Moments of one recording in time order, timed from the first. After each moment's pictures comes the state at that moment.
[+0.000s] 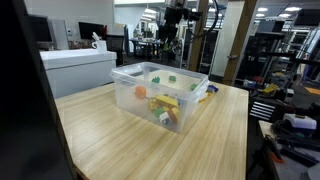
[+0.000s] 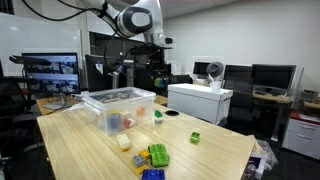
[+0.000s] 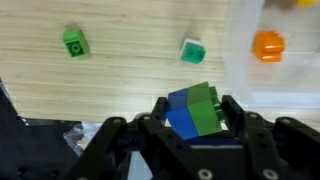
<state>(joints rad) -0.26 0.24 -0.07 -1.78 0.05 2.25 -0.27</state>
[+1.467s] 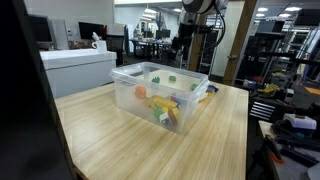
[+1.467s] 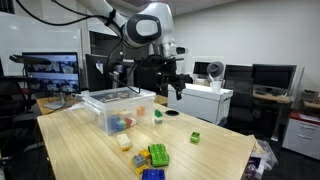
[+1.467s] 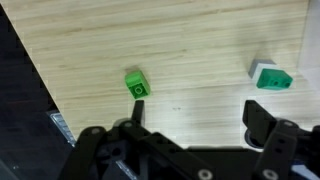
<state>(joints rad) -0.26 0.30 -0.24 -1.85 0.05 2.36 -0.23</state>
